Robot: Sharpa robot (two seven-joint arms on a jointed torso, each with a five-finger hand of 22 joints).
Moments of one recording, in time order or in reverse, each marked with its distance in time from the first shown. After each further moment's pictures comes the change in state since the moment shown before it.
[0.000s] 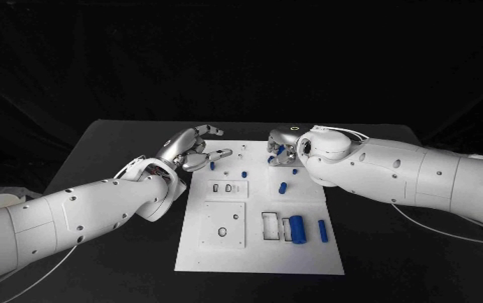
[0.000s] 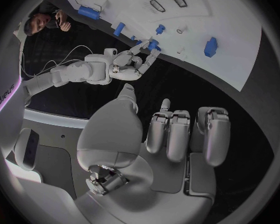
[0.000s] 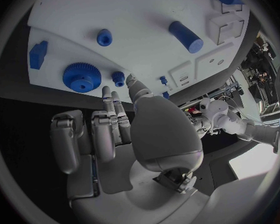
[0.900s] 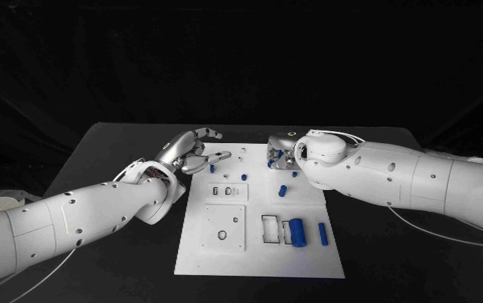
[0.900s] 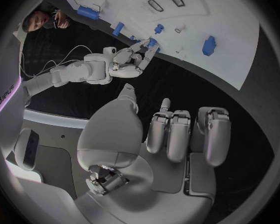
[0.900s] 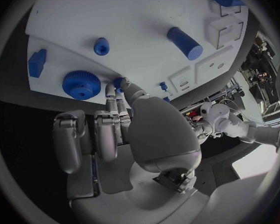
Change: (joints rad) left arm 0.000 0.000 0.000 -0.004 0.000 -0.001 0.002; left_hand 0.004 0.004 0.000 0.000 0.000 0.021 0.000 -0.004 0.000 0.000 0.007 0.000 0.000 0.000 0.007 0.000 0.001 0.000 0.000 0.007 0.000 0.000; right arm -0.005 0.019 0.000 -0.015 -0.002 0.054 -0.018; right_hand 0.028 0.020 0.089 -0.010 0.008 0.066 -0.044 0.006 -0.005 0.084 -0.048 -0.008 0.000 0.000 -0.035 0.000 0.001 0.000 0.002 -0.037 0.000 0.000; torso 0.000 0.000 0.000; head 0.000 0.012
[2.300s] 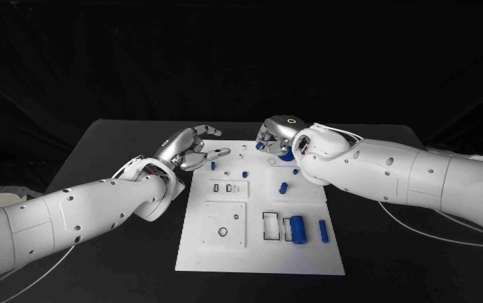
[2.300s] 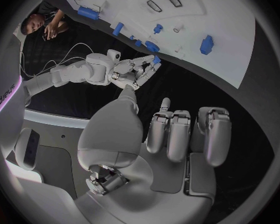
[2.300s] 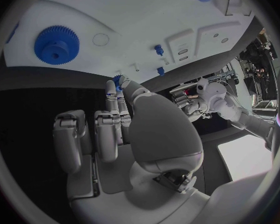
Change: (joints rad) left arm 0.000 -0.012 0.000 0.007 0.001 -0.003 0.006; left_hand -0.004 0.012 -0.006 0.000 0.000 0.011 0.003 -0.008 0.000 0.000 0.000 0.000 0.001 0.000 0.000 0.000 0.000 0.000 0.000 0.007 0.000 0.000; right arm -0.004 0.022 0.012 -0.025 0.062 -0.284 0.115; right_hand 0.013 -0.011 0.077 -0.006 -0.006 0.102 0.012 0.020 -0.002 0.104 0.000 -0.008 -0.002 0.000 -0.007 0.000 0.000 0.000 0.000 -0.007 0.000 0.000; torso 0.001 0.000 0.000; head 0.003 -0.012
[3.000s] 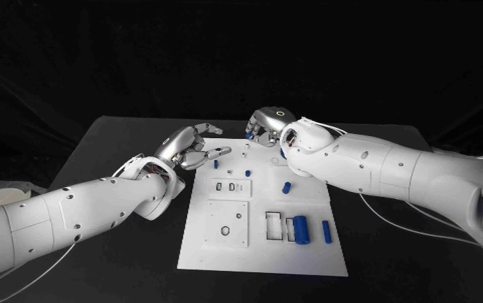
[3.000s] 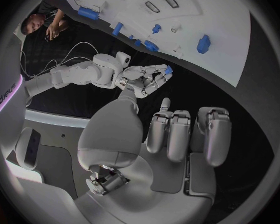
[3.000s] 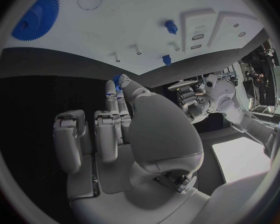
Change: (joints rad) left arm 0.005 -0.007 0.001 0.010 0.000 -0.005 0.007; left_hand 0.000 0.000 0.000 0.000 0.000 0.000 0.000 0.000 0.000 0.000 0.000 0.000 0.000 0.000 0.000 0.000 0.000 0.000 0.000 0.000 0.000 0.000; right arm -0.005 0.131 0.011 -0.164 -0.005 -0.061 0.050; right_hand 0.004 -0.004 0.008 -0.003 0.000 0.000 0.000 -0.003 0.000 0.000 0.000 -0.005 -0.001 0.000 0.000 0.000 0.000 0.000 0.000 0.000 0.000 0.001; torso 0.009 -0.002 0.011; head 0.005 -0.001
